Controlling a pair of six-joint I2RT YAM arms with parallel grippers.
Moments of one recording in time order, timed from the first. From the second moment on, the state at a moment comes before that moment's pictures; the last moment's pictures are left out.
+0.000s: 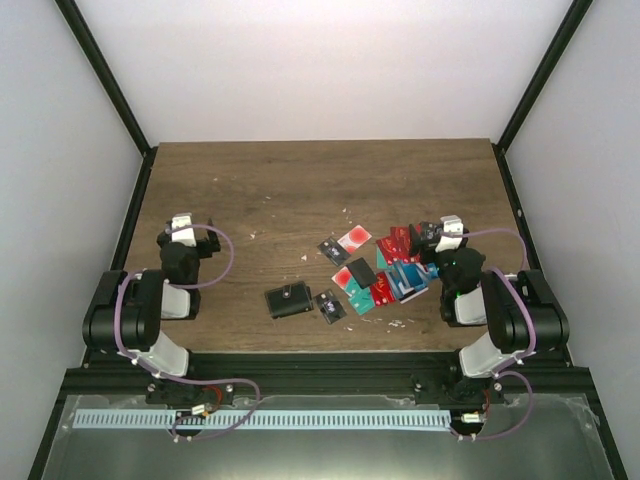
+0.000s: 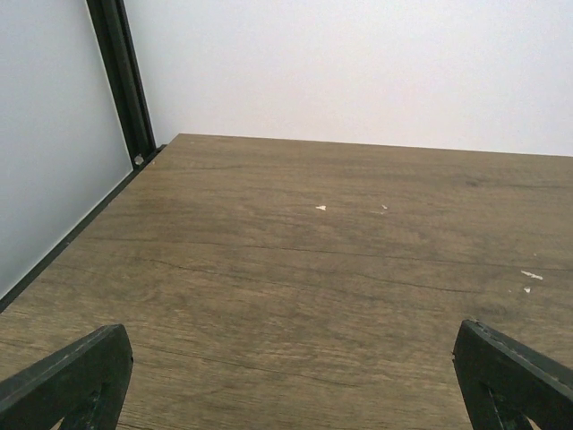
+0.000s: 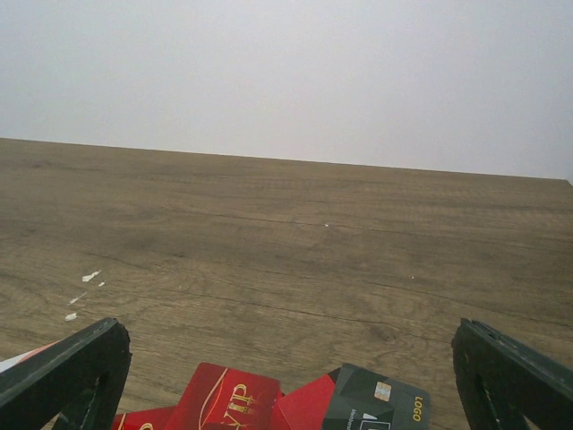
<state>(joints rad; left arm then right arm) 0.03 1.57 0.26 1.16 -0.10 -0.05 0.03 1.55 0.20 1.28 -0.16 -0.03</state>
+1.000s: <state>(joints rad) 0.02 1.57 0.26 1.16 -0.10 -0.04 0.03 1.54 0.20 1.25 -0.13 0.00</state>
